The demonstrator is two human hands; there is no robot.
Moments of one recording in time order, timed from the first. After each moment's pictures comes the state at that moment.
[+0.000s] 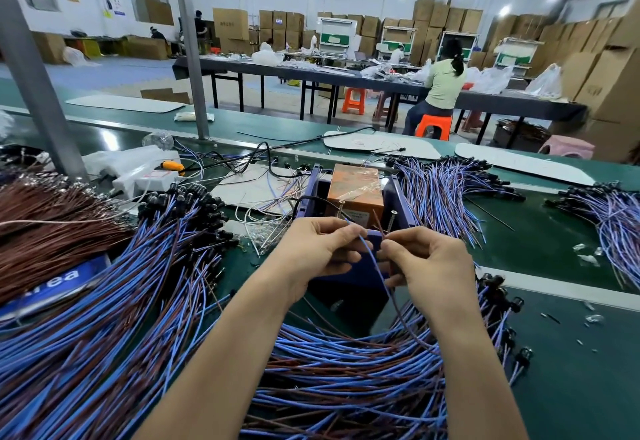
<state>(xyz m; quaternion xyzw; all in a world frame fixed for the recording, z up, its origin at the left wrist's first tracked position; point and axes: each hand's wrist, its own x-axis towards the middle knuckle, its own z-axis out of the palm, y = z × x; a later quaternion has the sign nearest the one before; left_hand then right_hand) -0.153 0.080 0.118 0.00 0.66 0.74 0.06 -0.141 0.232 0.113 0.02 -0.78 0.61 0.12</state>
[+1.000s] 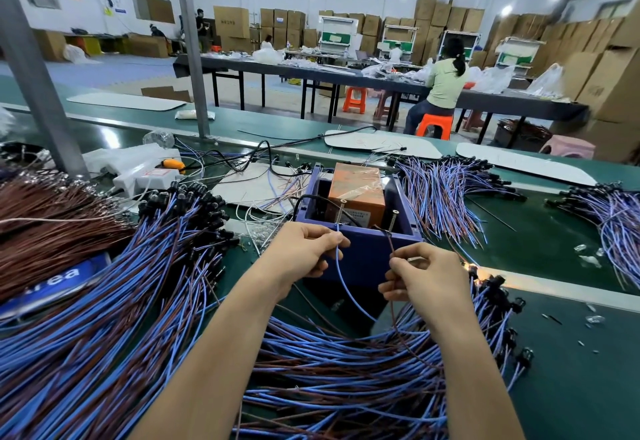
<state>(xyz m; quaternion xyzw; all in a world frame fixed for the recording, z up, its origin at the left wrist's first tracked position) -0.167 0.062 0.099 -0.02 0.75 0.66 0.03 -0.151 0.239 0.096 -0.05 -0.80 0.60 0.06</state>
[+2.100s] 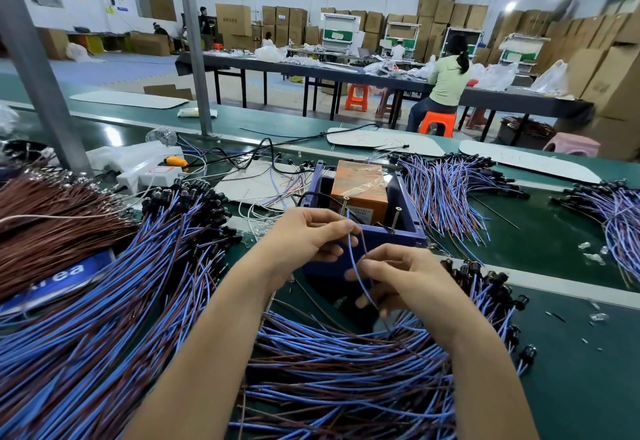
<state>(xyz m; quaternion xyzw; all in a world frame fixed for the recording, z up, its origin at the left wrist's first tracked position) -0.162 0.055 0.113 0.07 0.73 0.68 0.04 -0.136 0.230 0.112 0.07 -0.76 0.64 -0.13</state>
